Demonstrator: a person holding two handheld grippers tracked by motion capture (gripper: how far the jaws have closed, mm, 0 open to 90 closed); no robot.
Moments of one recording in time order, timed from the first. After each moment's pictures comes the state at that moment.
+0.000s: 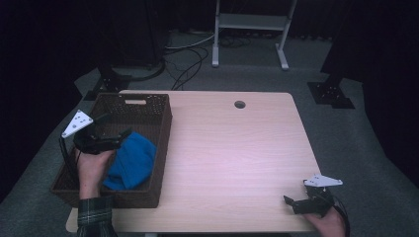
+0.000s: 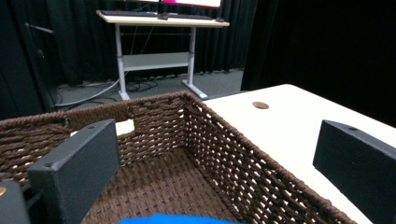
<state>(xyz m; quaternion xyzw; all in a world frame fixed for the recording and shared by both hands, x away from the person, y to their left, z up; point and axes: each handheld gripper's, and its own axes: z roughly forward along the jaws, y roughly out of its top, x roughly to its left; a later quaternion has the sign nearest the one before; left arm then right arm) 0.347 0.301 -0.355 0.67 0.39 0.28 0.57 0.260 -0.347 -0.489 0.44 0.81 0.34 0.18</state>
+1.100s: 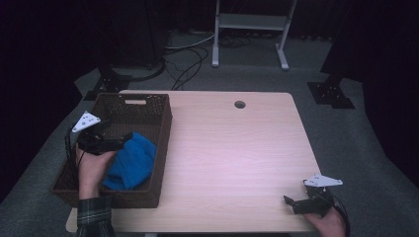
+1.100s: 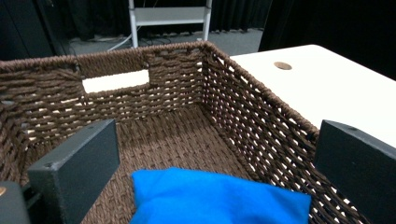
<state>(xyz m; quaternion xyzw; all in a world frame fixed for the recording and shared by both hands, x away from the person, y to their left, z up) 0.358 0.301 -0.368 0.70 0.45 0.26 0.50 0.260 -0.347 -0.489 0.44 0.81 0.34 0.18</state>
